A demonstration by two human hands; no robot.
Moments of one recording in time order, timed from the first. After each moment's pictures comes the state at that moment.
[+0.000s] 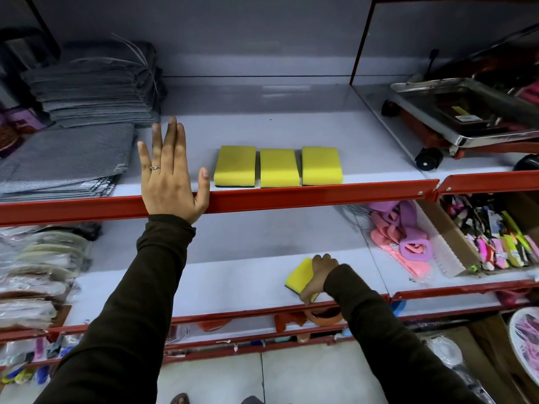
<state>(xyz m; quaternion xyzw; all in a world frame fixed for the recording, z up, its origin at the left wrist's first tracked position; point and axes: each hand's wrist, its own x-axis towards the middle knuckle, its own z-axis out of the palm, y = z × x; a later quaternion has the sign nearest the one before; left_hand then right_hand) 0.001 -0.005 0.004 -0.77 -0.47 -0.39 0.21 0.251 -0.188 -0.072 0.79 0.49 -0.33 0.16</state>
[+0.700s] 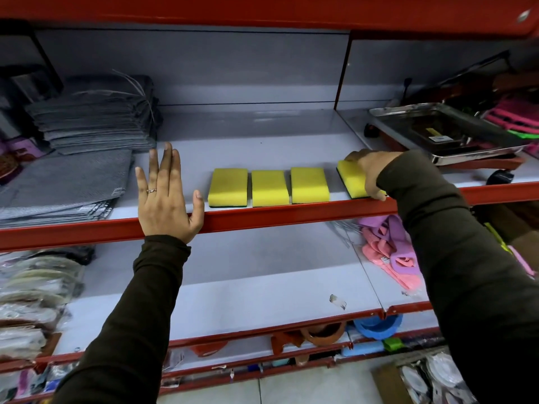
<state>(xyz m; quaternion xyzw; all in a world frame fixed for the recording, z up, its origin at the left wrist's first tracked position) 0.002 -0.006 0.006 -0.76 -0.47 -0.40 0.21 0.380 -0.126 0.132 0.81 0.55 -0.07 0.17</state>
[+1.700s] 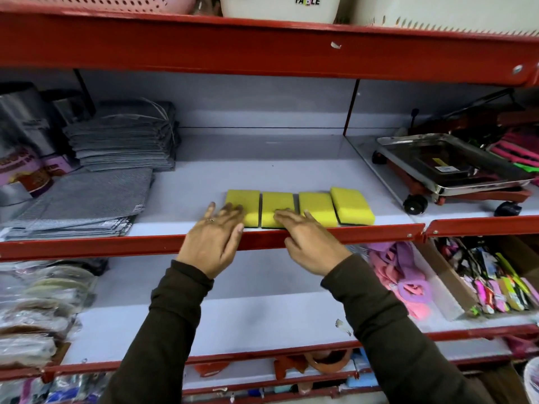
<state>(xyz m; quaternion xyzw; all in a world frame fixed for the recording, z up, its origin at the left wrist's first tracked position) 0.019 -0.062 0.038 -0.90 -0.35 -0.24 -0.01 0.233 -0.153 0.068 0.66 0.73 -0.08 -0.15</state>
